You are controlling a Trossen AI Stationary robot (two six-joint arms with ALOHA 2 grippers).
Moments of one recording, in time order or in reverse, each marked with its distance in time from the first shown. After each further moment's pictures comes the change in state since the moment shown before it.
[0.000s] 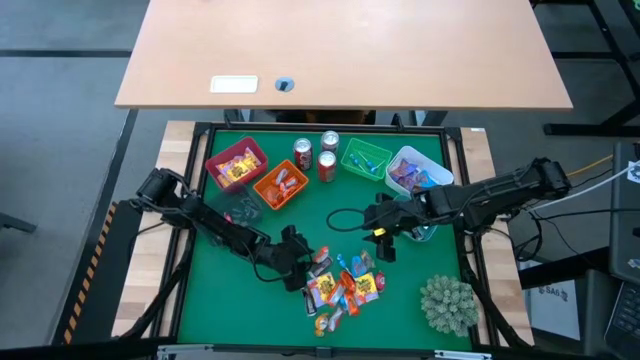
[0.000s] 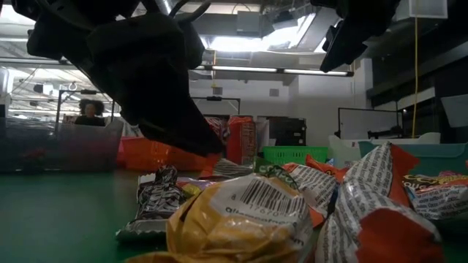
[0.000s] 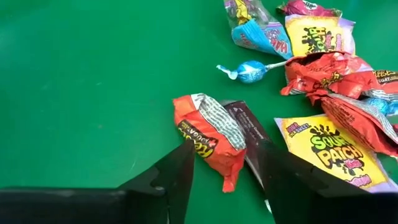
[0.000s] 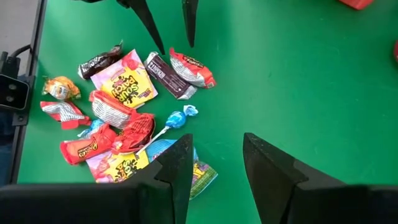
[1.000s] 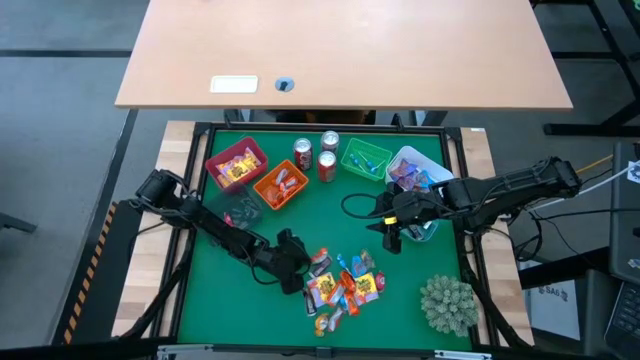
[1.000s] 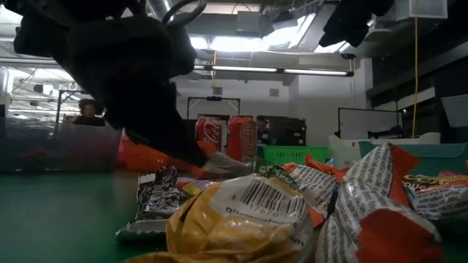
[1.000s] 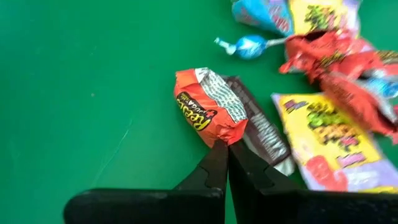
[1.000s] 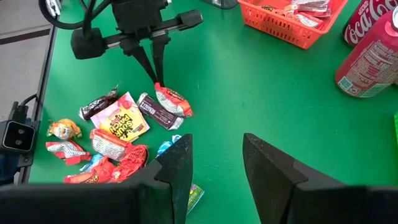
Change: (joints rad) left arm -0.031 0.001 0.000 -0.057 0.000 -0.080; right arm 0.000 -0.130 0.000 -0.002 0.108 0.052
